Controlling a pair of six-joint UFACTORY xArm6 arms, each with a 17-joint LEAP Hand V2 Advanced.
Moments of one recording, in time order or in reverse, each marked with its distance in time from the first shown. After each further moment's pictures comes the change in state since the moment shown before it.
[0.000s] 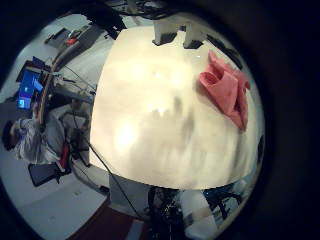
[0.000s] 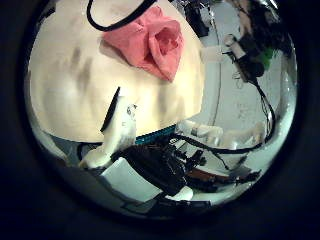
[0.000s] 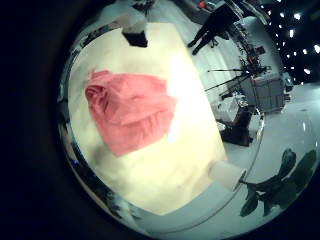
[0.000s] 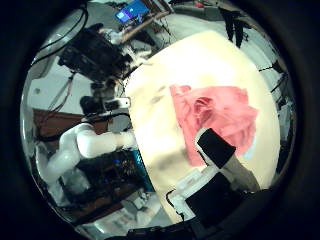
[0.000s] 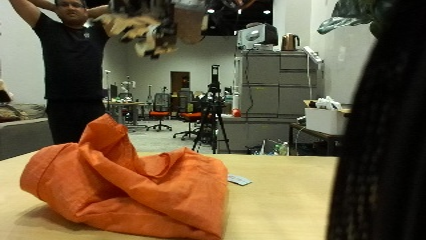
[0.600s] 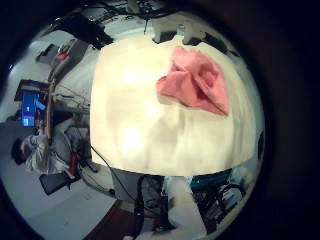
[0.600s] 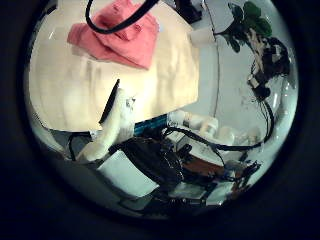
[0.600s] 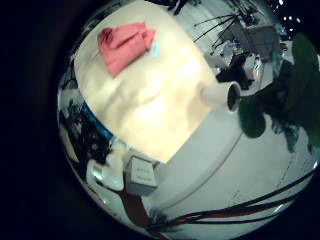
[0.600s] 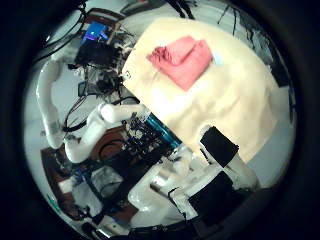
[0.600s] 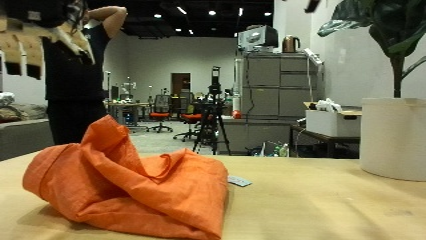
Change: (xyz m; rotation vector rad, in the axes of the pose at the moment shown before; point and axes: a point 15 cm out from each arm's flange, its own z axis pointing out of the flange) left arm 0.125 0.019 -0.025 -0.086 -0.066 0.154; right arm 0.003 0.284 -0.063 -0.417 -0.100 0.386
